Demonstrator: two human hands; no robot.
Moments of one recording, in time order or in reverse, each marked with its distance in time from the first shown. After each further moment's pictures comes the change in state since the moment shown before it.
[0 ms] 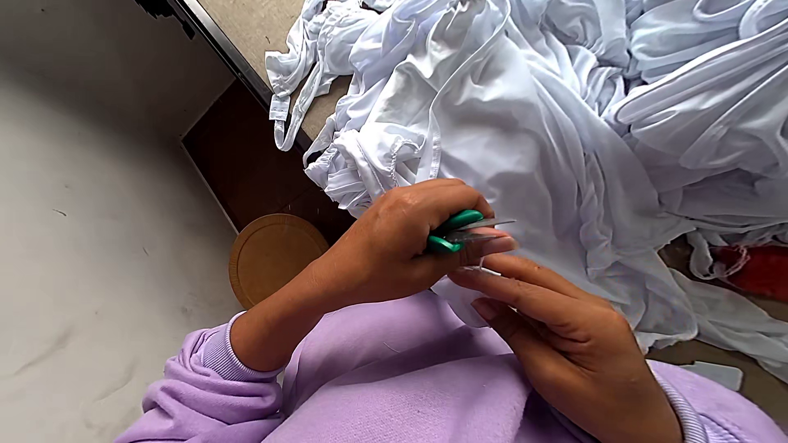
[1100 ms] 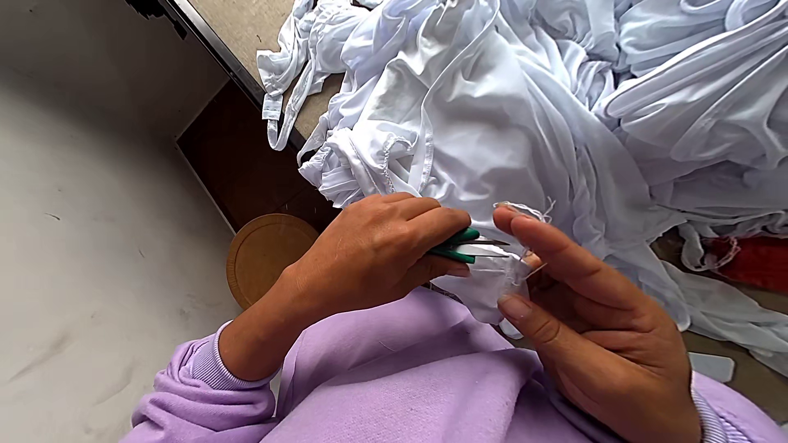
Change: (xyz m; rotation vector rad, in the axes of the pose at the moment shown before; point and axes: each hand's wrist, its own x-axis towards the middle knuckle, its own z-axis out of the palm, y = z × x) left_hand -0.014 -0.002 -0.004 0.494 -0.169 0.072; right_hand 0.000 -0.001 -0.004 0.459 0.083 0.070
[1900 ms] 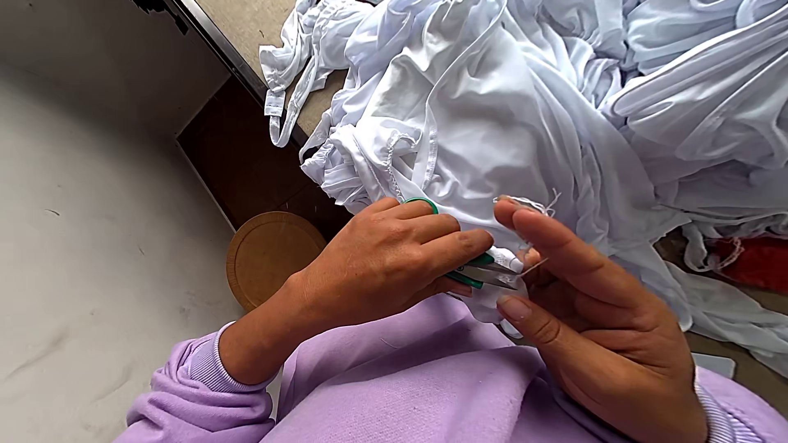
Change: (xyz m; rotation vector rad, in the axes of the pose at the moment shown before) left_hand -0.006 0.009 0.005 0.073 0.007 0.078; right_hand 0.005 -0.003 0.001 -0.029 -0.056 -0.015
